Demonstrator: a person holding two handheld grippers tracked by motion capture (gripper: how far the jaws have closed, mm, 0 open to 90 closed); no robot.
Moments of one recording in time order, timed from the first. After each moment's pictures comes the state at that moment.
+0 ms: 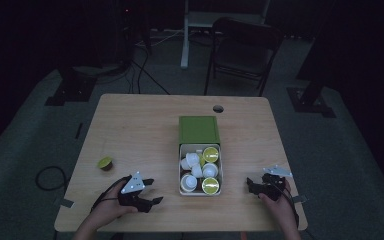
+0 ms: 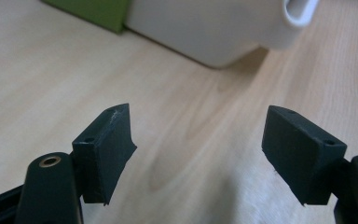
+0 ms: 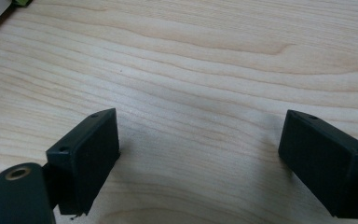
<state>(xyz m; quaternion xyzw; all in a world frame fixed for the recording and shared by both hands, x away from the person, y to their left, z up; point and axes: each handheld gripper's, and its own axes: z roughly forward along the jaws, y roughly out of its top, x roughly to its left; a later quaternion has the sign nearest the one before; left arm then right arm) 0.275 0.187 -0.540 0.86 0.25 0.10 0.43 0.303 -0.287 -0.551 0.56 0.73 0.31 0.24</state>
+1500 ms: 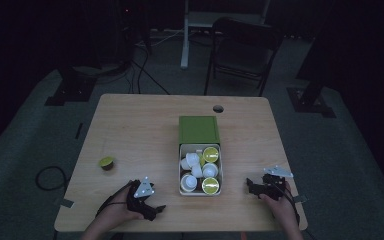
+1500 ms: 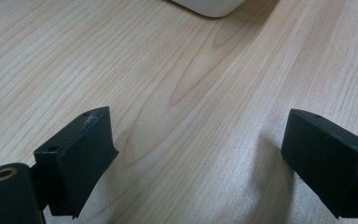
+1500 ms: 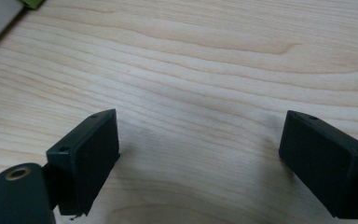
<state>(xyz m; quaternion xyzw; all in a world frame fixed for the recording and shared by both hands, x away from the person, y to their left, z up) 0.269 0.168 -0.547 0.89 0.26 0.11 0.36 0.301 -0.287 -0.550 0.56 0.73 0.33 0.23</state>
